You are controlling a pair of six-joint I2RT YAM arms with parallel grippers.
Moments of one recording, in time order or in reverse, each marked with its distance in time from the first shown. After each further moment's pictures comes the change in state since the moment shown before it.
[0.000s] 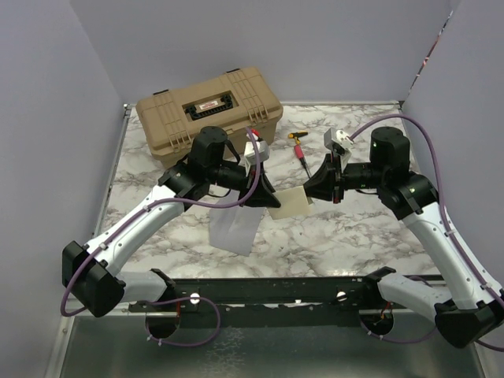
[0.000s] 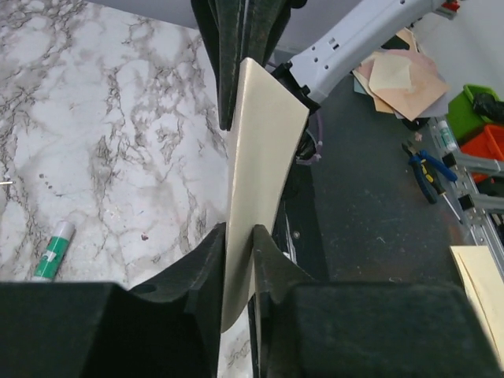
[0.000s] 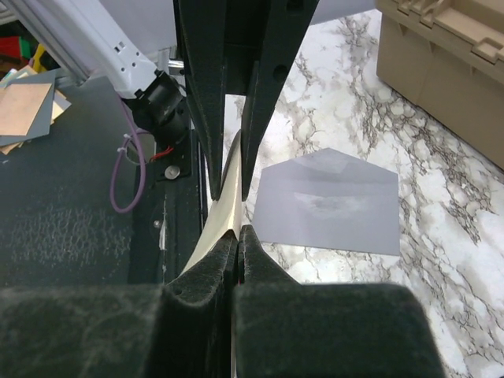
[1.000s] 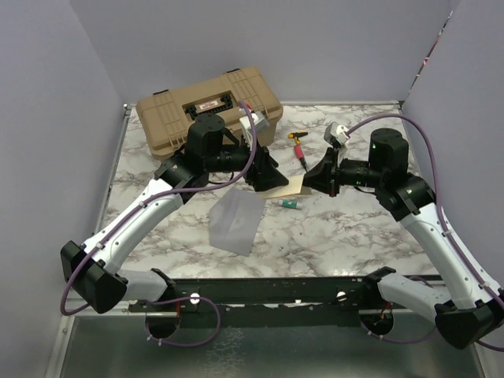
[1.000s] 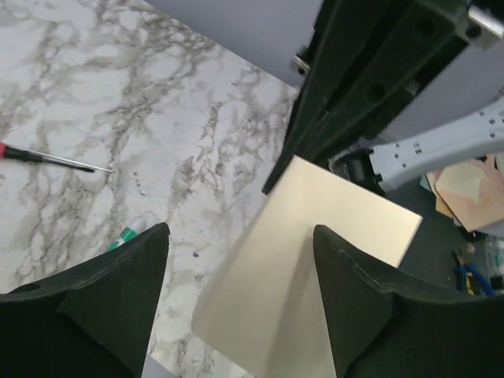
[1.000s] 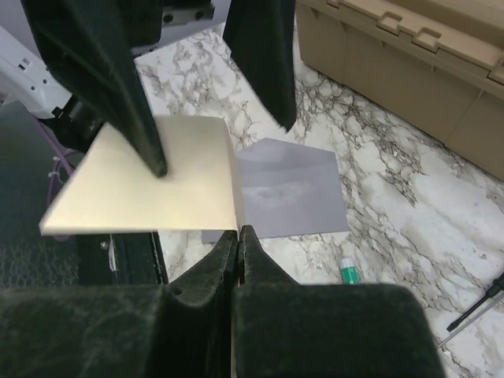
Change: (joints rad) left arm -0.001 0.038 0.158 -0.009 -0.378 -0.221; right arm 0.000 -0.010 -0.049 0.072 0.203 0.032
